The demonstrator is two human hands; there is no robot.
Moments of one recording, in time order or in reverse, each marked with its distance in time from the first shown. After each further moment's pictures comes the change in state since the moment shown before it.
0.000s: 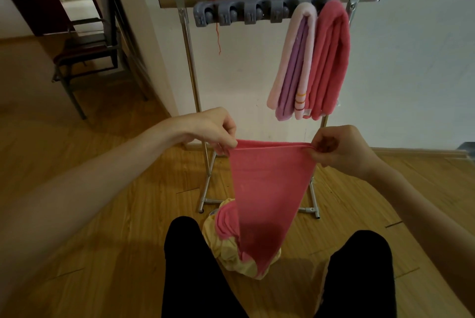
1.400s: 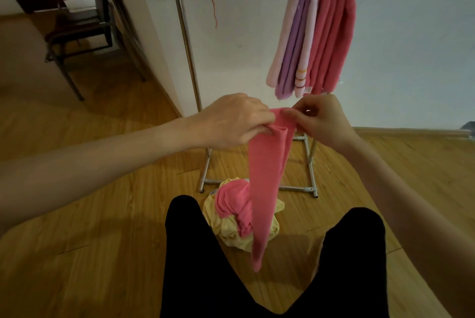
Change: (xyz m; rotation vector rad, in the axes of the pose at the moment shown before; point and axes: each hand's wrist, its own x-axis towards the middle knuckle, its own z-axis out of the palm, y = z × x) left_hand 0.003 0.010 0.049 0.777 0.395 0.841; right_hand 0.021 -0.008 0.030 0.134 0.155 0.038
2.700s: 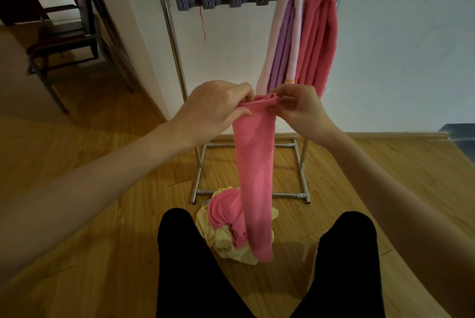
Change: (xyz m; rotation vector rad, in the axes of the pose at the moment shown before) left_hand 0.001 -0.007 -0.024 -0.009 0.235 -0.310; right_hand 0.028 -0.023 0.007 0.124 0.012 -0.056
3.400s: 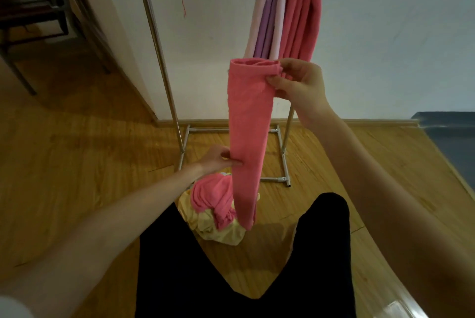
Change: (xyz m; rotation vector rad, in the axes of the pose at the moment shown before) left_hand -0.079 -0.016 0.203 -0.890 -0.447 -0.728; right_hand -0.011 -0.003 -0.019 0.401 0.202 0.201
